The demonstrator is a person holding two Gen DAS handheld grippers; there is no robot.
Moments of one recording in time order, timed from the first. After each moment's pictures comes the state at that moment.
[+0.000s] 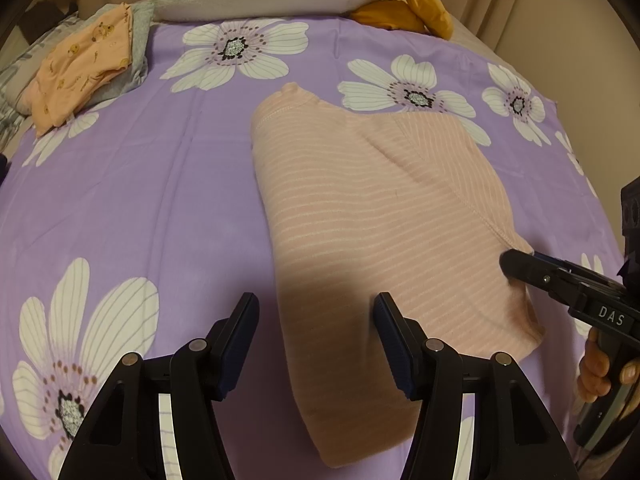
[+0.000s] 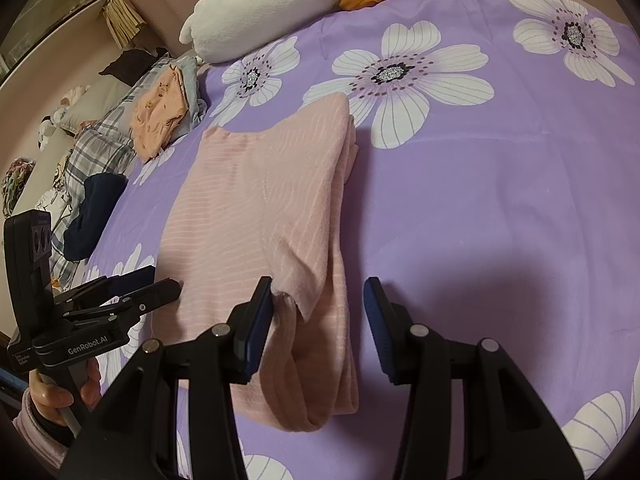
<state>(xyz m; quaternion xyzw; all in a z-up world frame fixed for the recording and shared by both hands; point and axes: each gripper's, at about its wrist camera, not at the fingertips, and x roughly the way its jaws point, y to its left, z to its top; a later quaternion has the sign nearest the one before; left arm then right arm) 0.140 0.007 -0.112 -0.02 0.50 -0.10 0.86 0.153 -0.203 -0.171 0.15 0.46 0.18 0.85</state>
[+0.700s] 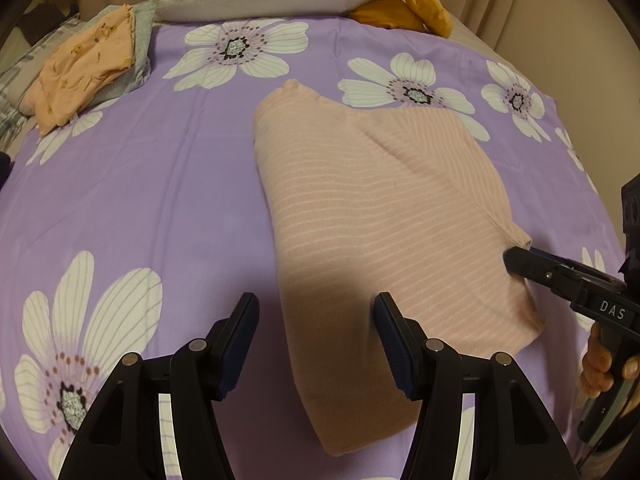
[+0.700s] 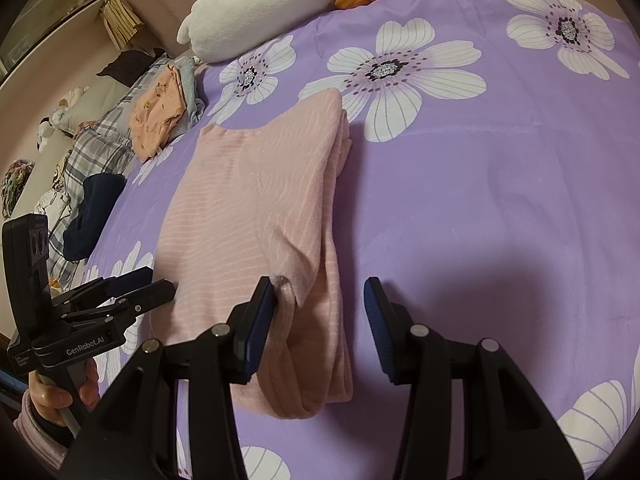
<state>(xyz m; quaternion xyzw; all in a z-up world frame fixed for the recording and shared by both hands) 0.136 0.008 -0.113 -0.02 0.50 -0.10 0.86 0.149 -0.208 -0.174 0.15 0.47 0.18 0.85</state>
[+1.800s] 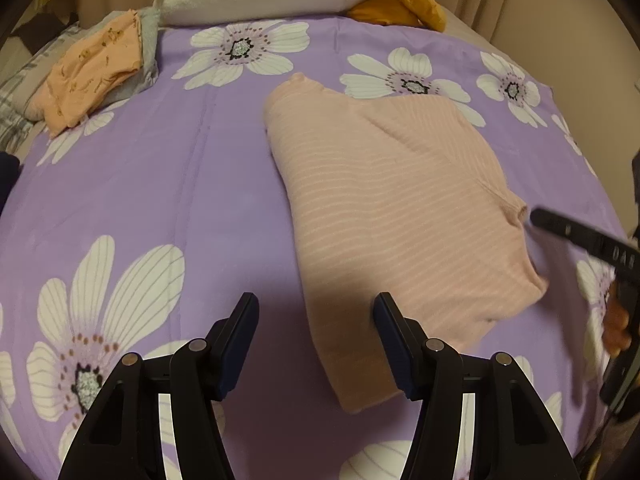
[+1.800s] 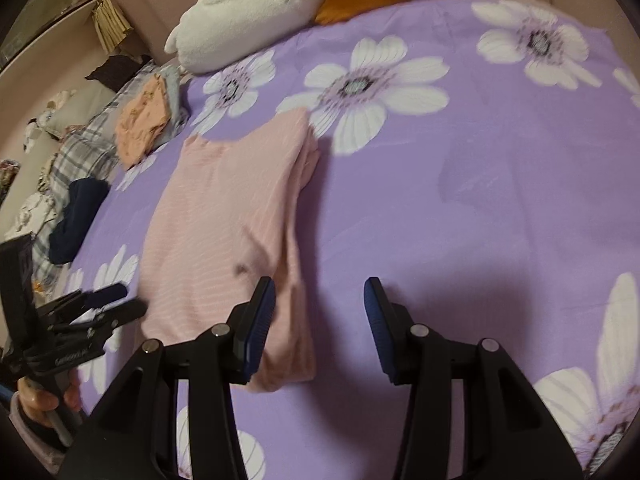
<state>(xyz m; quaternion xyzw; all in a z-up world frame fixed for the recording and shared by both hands) 0.106 0.014 -0.107 0.01 0.50 -0.09 0.86 0.135 -0.227 -0.160 0.13 0.45 0.14 0.87</state>
